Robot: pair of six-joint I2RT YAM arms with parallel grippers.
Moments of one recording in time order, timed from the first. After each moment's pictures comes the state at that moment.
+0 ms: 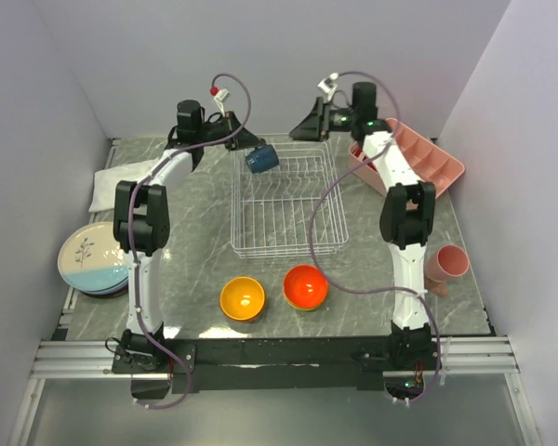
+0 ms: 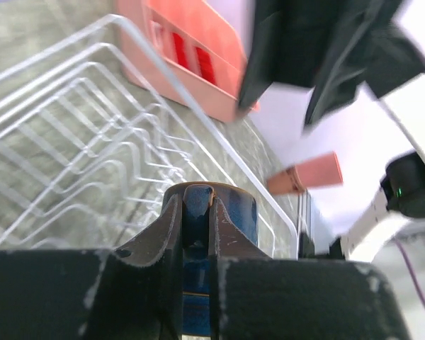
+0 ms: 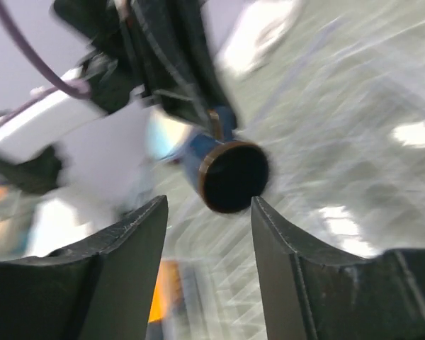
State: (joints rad) left arm -0.17 2.25 1.85 0.26 1.09 -0.70; right arm 0.18 2.37 2.23 -0.21 -1.23 0.61
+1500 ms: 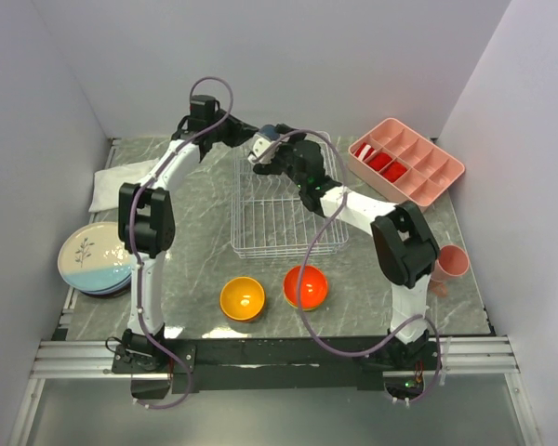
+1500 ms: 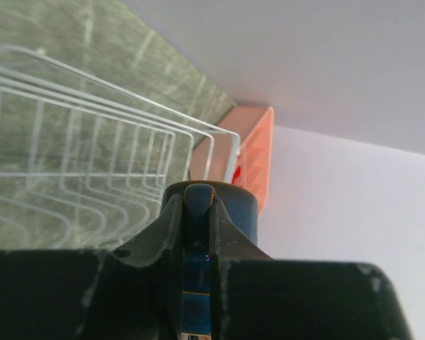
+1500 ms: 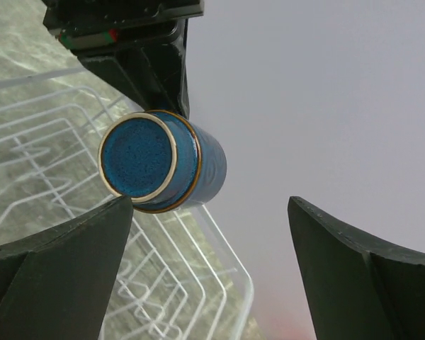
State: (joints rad) left arm -0.24 2.24 2.02 -0.22 0.36 -1.23; right arm 0.58 1.93 1.38 0.53 -0.01 -0.91
